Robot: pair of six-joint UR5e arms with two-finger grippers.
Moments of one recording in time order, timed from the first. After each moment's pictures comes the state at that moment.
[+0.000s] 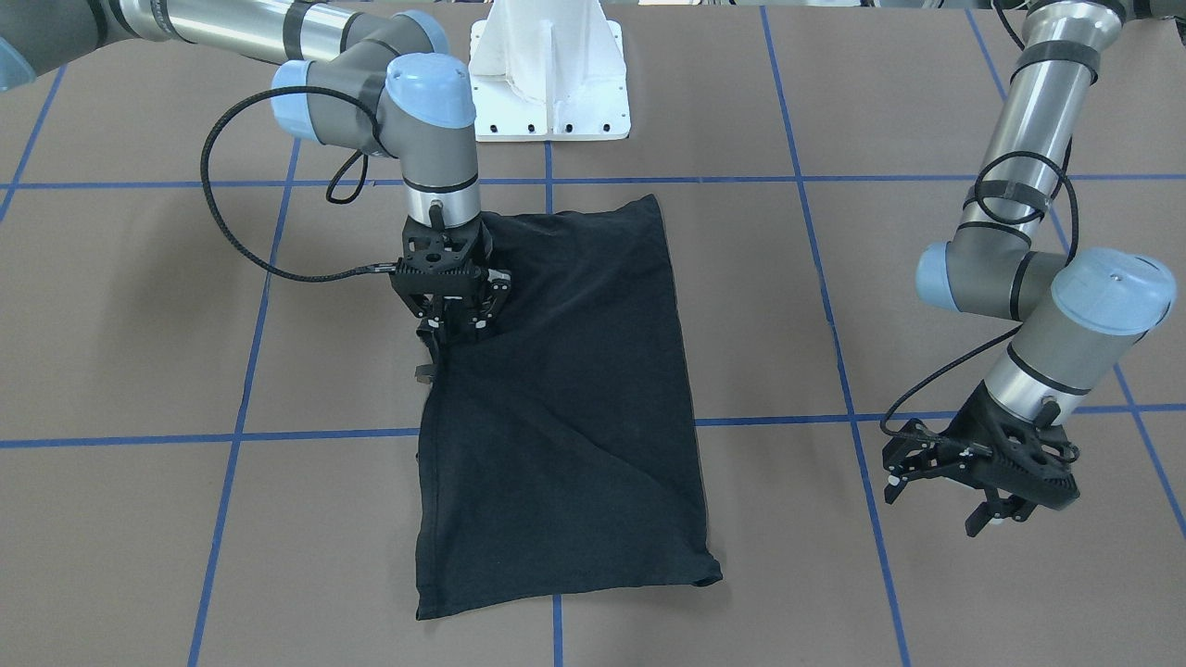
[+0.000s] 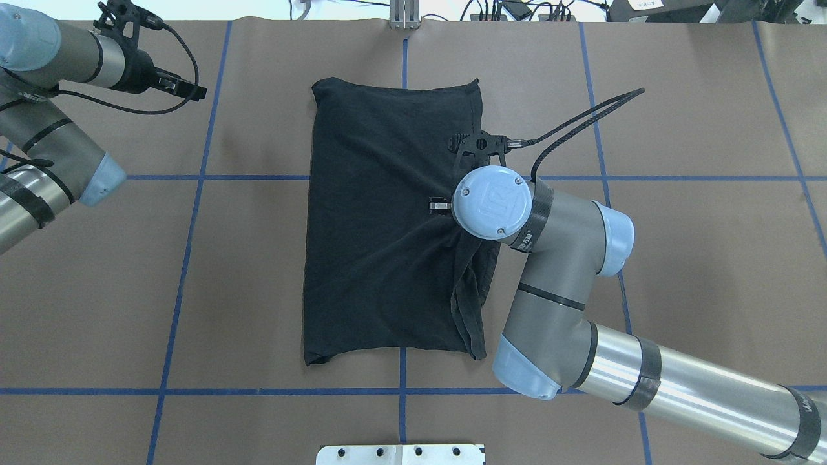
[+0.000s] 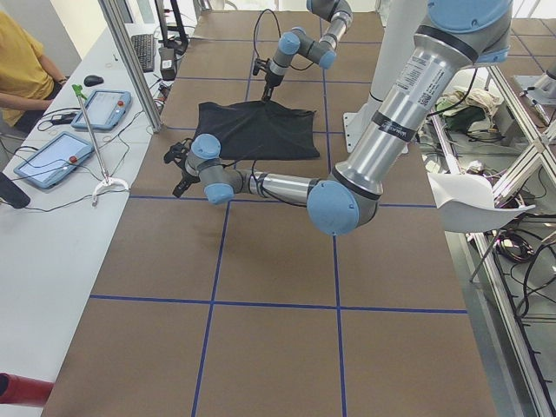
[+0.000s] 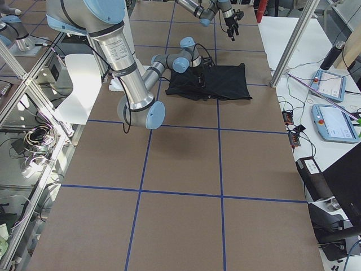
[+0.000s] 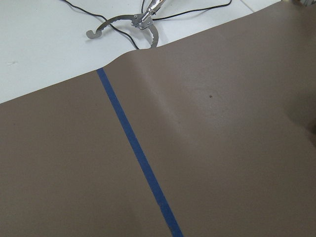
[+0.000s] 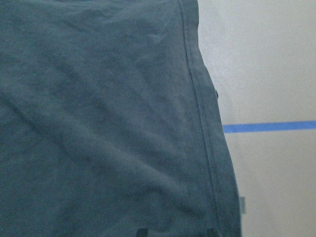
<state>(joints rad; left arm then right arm) -1.02 -2.11 -1.10 -2.56 -1.98 -0.56 0.47 -0.93 1.69 -1.53 1.51 1.31</state>
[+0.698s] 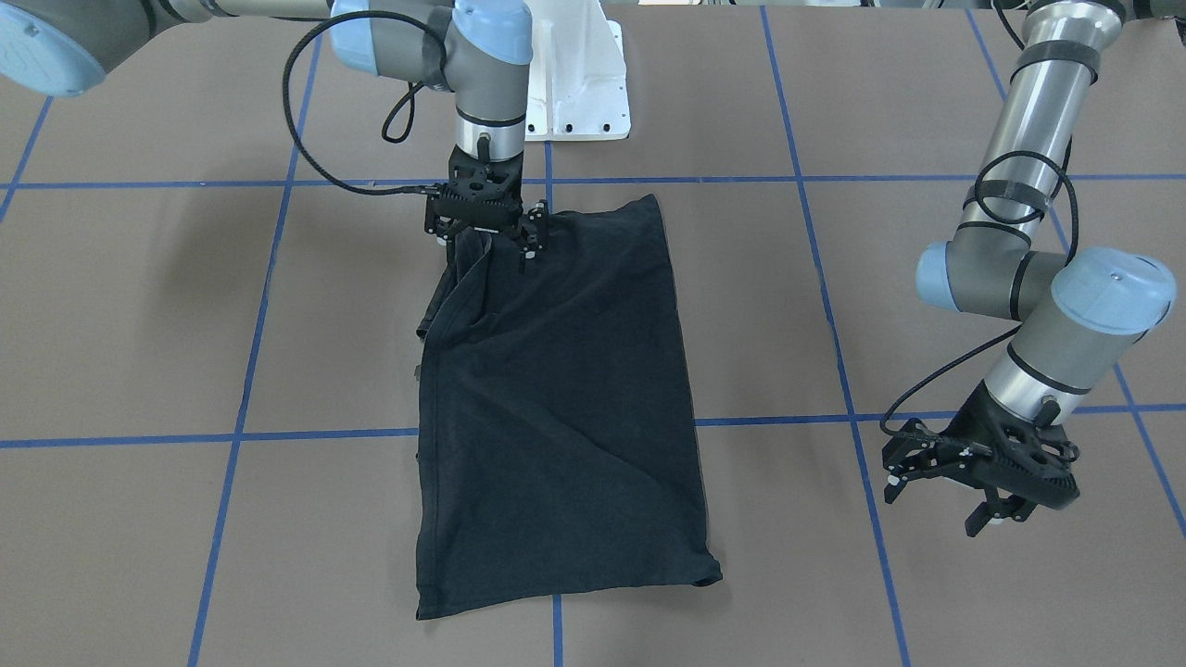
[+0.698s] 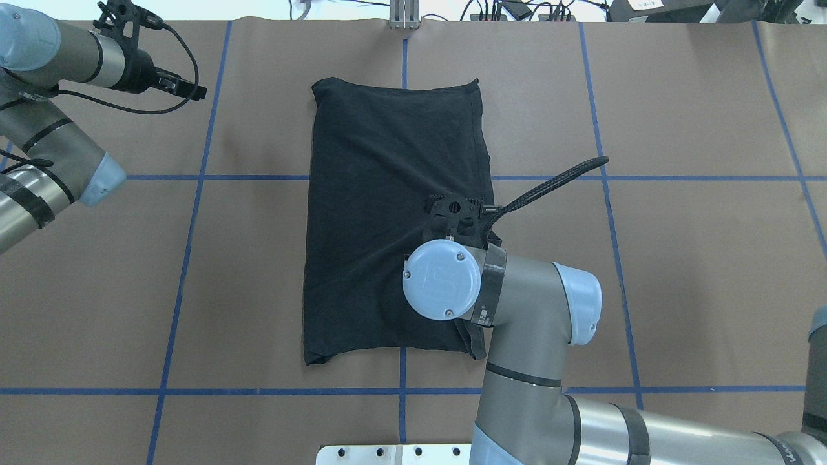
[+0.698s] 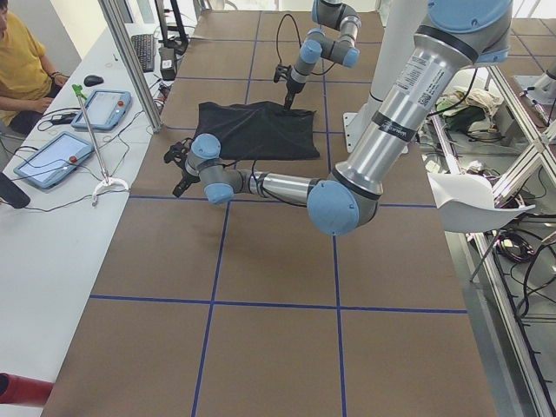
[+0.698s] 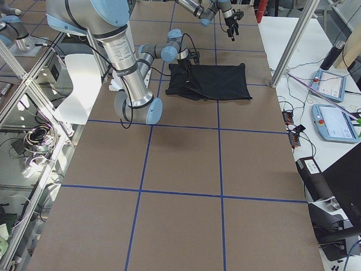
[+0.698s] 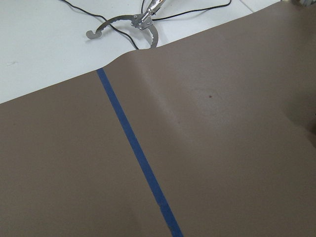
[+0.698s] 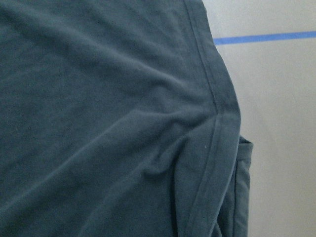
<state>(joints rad) -1.02 -2.11 -1.10 -2.56 -1.98 -0.56 0.31 -0.91 1.77 -1.77 1.43 1.49</state>
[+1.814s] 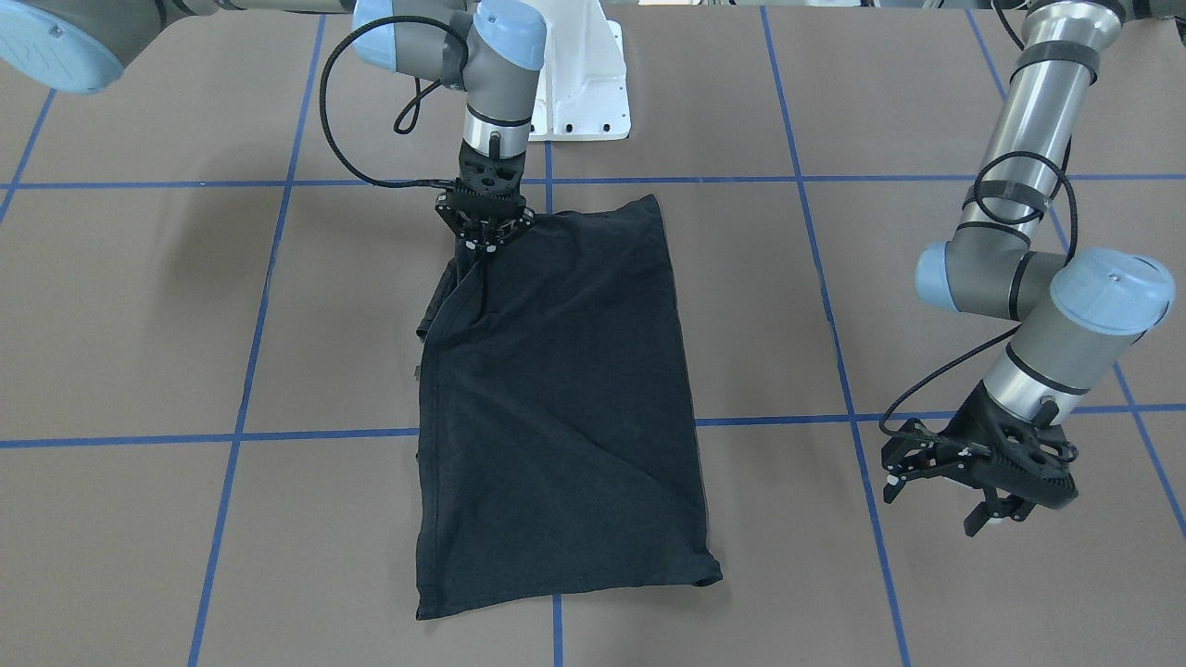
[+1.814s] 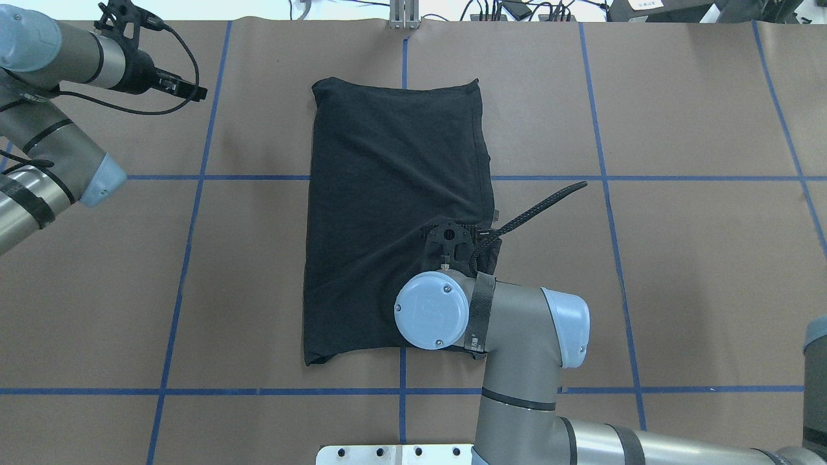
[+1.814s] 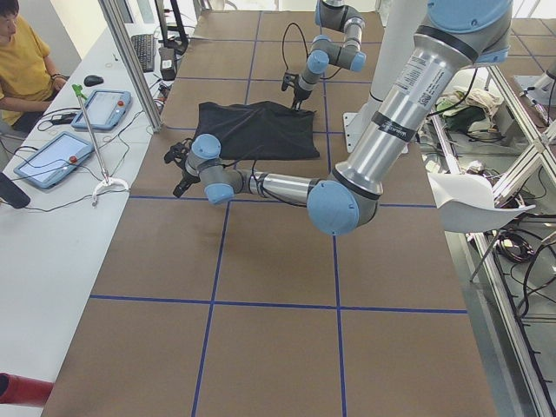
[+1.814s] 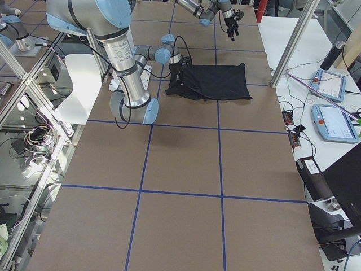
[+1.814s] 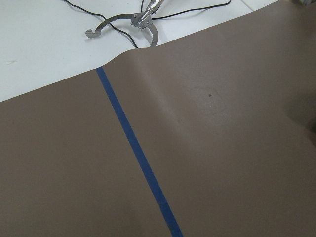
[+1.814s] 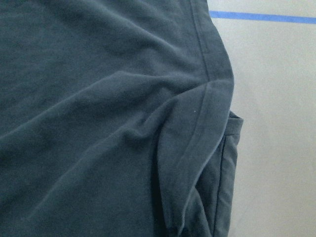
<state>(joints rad) -1.02 -2.11 -1.10 -2.56 -1.98 -0.56 0.28 -0.92 1.76 -1.80 1.40 1.43</state>
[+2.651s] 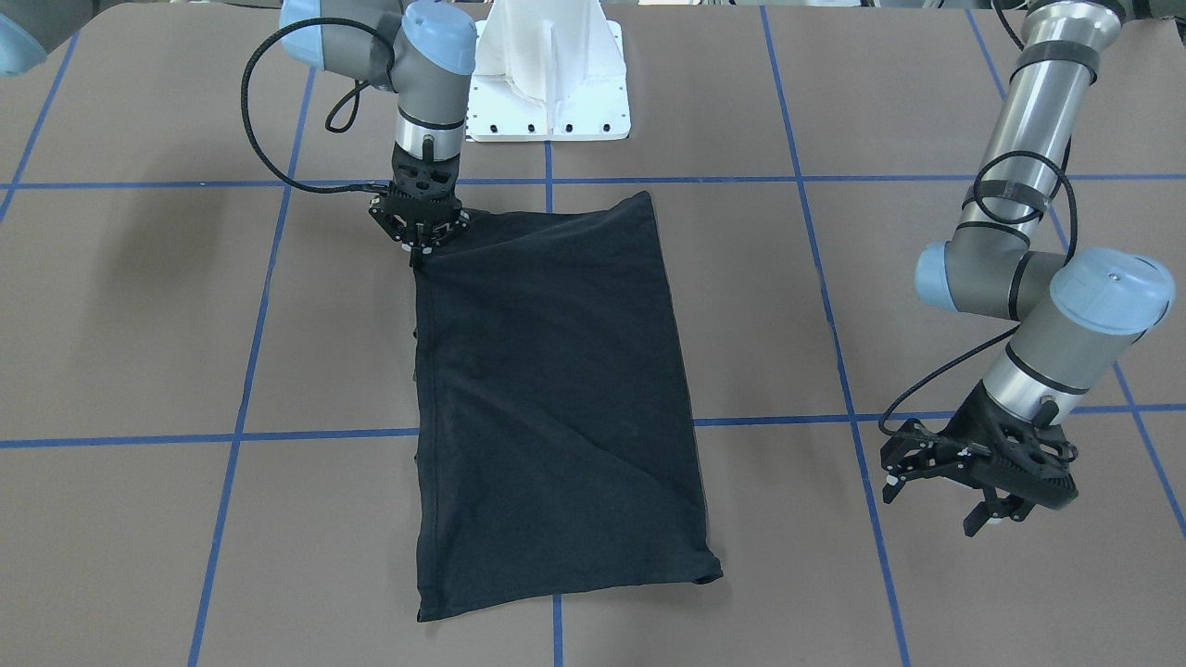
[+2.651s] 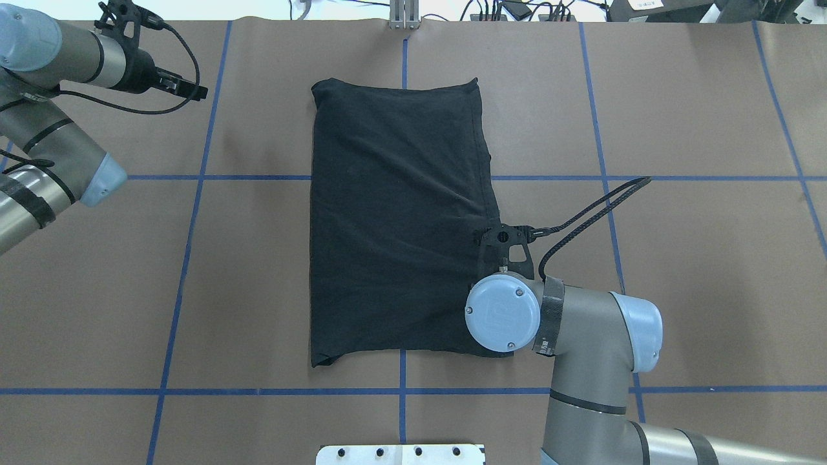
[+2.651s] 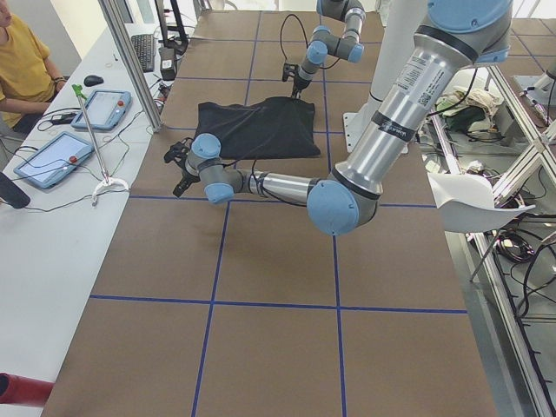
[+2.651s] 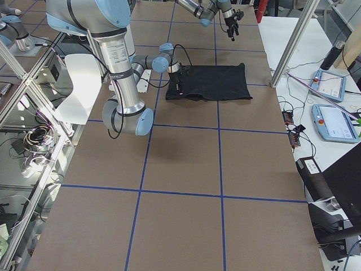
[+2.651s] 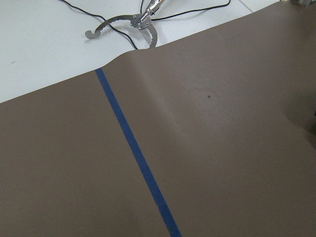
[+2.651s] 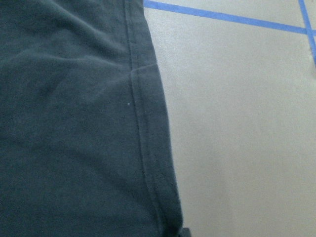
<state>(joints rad) -1.02 -2.11 -1.10 -2.56 -1.98 -0.56 0.29 -1.10 1.88 -1.79 1.40 1.35</state>
